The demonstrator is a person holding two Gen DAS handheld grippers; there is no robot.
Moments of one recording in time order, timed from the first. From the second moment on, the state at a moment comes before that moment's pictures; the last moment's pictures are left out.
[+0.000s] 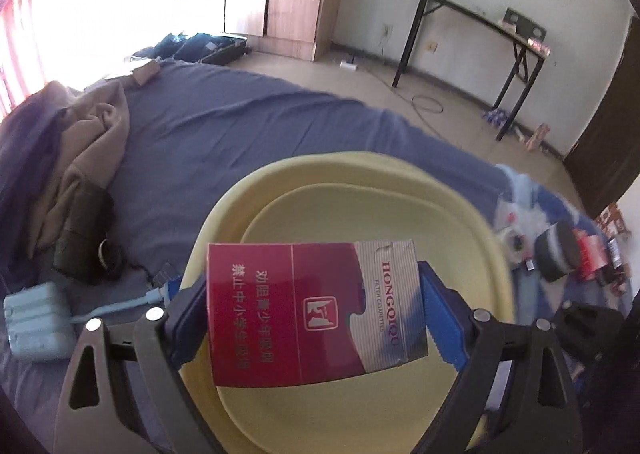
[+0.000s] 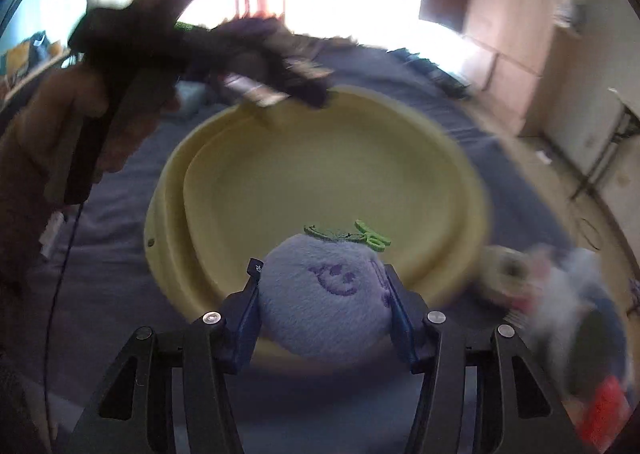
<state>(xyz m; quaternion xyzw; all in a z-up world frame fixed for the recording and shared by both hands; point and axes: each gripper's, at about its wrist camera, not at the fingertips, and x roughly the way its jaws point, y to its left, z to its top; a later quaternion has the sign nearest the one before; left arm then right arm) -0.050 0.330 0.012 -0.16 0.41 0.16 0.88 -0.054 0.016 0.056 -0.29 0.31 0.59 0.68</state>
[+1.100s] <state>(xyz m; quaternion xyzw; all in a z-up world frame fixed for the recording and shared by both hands) 0.044 0.135 0.051 -0.14 0.41 -0.02 0.90 -0.004 -0.278 0.142 -0.08 0.26 0.26 0.93</state>
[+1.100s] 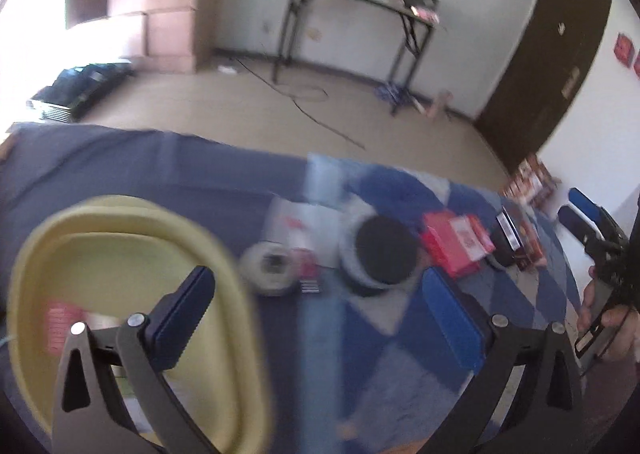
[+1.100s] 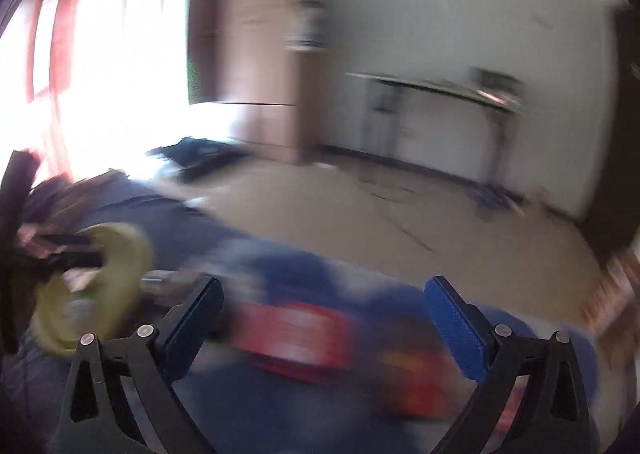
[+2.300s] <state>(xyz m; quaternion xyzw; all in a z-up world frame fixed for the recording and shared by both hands) -0.021 0.153 0.095 -0.10 0.36 -0.03 0.93 -0.001 -0.384 0.153 -0.08 0.27 0.20 0.94</state>
